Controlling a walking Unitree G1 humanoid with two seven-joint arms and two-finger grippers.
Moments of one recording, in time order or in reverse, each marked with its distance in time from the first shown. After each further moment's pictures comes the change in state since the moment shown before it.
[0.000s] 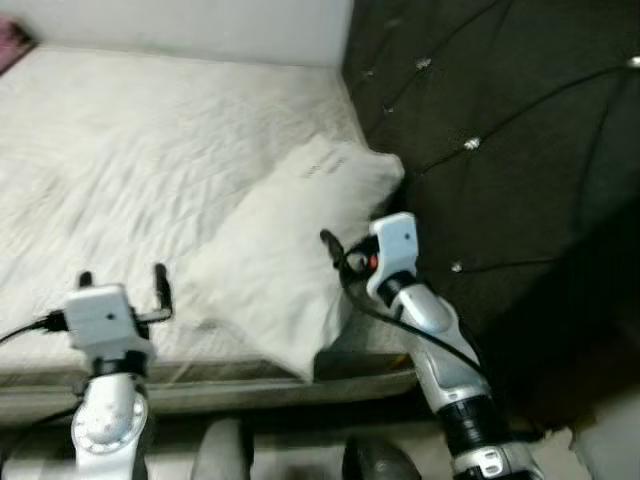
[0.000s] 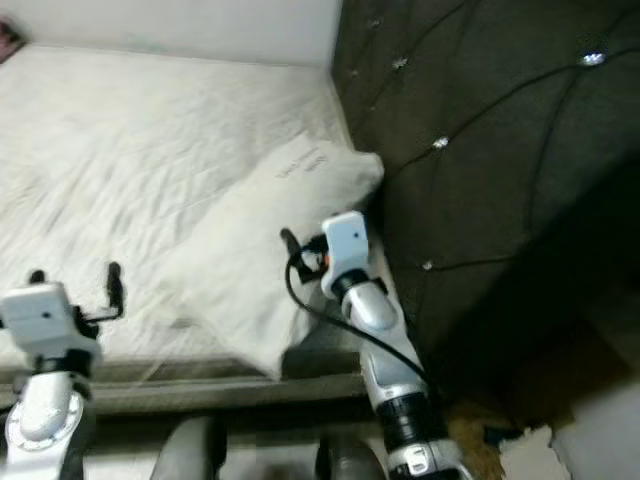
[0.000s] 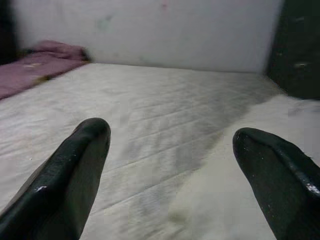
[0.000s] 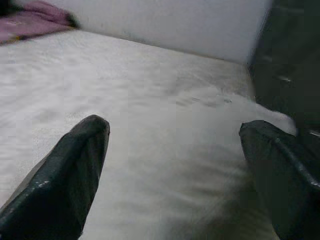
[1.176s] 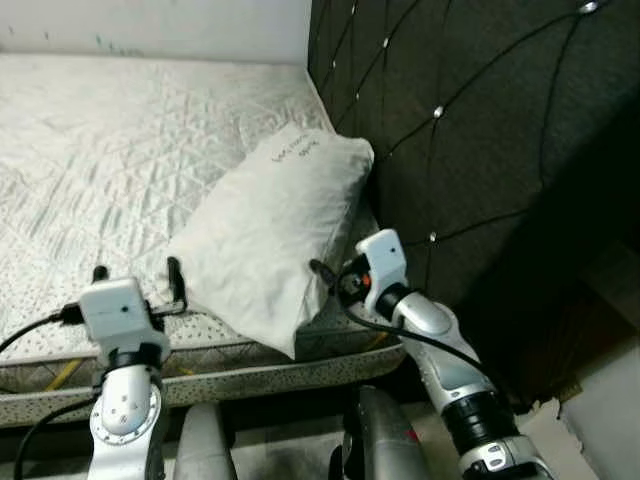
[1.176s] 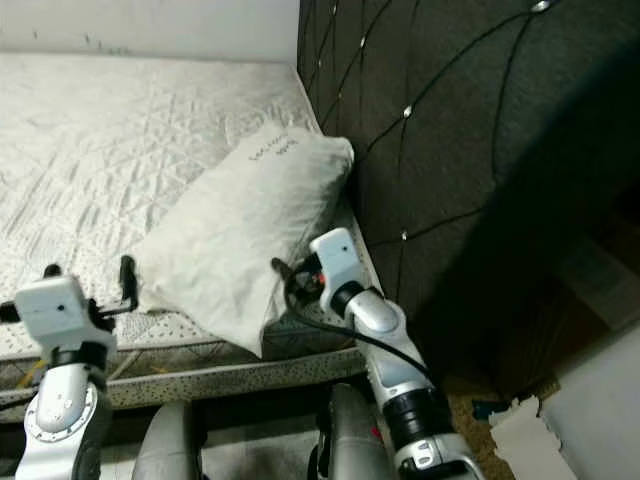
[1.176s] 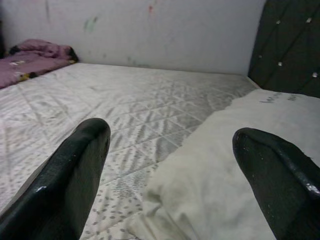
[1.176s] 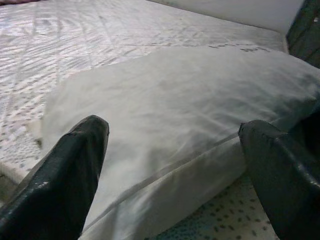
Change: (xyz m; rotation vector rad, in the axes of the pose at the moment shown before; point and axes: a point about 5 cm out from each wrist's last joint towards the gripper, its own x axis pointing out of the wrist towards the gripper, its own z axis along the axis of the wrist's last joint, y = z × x) left arm 0.004 -0.005 0.001 -0.004 -0.007 0.013; right arm 0.000 0.009 -0.021 -0.008 0.119 0.213
